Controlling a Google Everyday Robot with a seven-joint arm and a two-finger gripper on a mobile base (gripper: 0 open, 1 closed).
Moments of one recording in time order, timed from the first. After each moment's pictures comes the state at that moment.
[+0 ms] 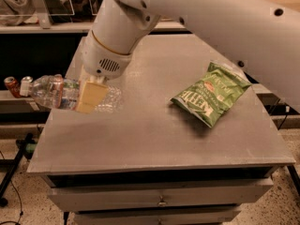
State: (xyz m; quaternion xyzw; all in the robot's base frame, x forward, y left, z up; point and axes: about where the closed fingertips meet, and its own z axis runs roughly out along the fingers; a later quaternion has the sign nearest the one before) arm 0.465 0.129 0.924 -0.74 0.61 0.18 0.21
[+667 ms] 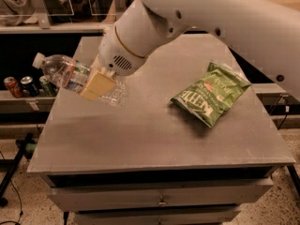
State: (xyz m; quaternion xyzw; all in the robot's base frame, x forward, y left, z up) arm 0.494 0.115 0.937 -0.65 0.66 0.21 0.30
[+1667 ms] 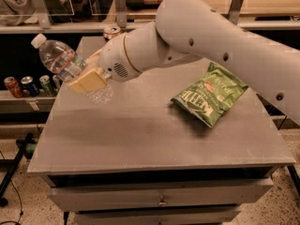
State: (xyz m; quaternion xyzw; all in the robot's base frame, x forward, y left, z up) arm 0.520 0.140 0.938 -0.57 0.64 0.31 0.41
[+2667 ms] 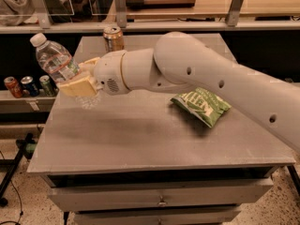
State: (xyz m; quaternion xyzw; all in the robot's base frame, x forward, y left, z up) arm 0.525 0.167 0.927 -0.50 0.62 0.36 0.48
